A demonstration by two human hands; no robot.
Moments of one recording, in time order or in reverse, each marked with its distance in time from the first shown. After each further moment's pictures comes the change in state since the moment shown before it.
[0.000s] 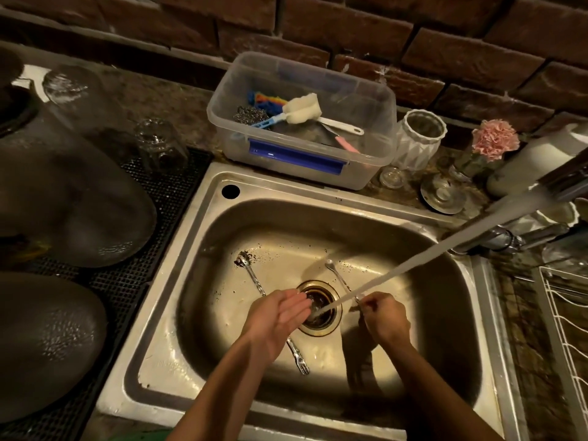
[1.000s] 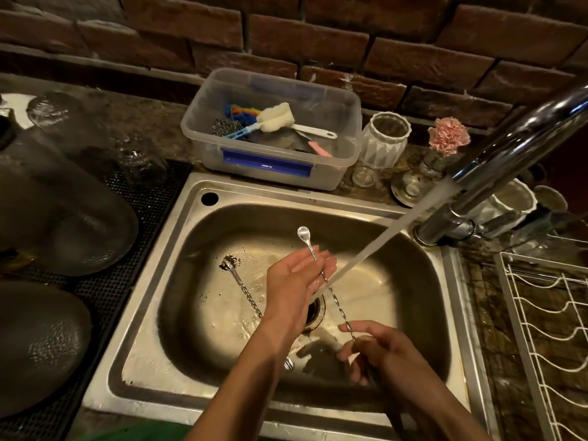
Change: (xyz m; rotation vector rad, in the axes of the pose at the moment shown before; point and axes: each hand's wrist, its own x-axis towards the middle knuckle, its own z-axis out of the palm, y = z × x) left_hand -0.024 -0.004 0.088 -0.026 -0.198 0.366; right_hand -0.109 -0.005 -0.087 0.737 -0.536 0.041
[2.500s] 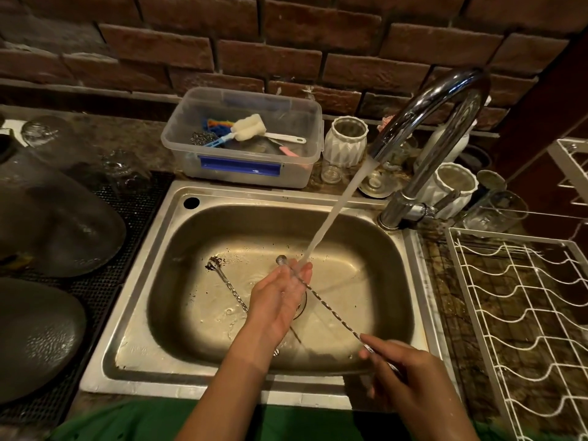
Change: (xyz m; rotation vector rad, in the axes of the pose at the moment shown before) left_hand -0.035 -0.020 -0.004 -0.341 0.036 -0.160; right_hand -0.098 0.021 -0.013 -0.464 0.368 -0.334
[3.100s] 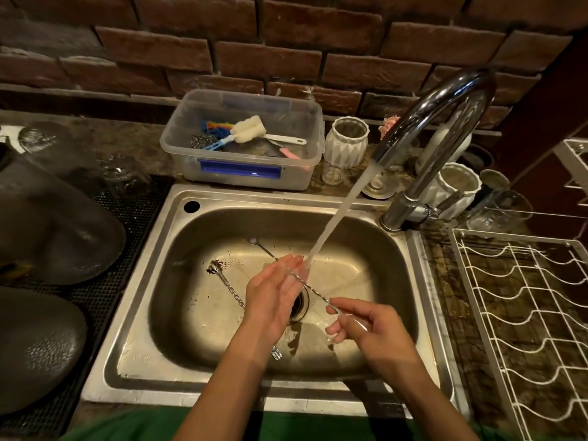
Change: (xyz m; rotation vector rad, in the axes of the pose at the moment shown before) left_hand 0.002 0.013 0.005 0.126 -0.016 0.063; right_hand 0.066 -0.006 0.031 0.295 -0.112 0.062
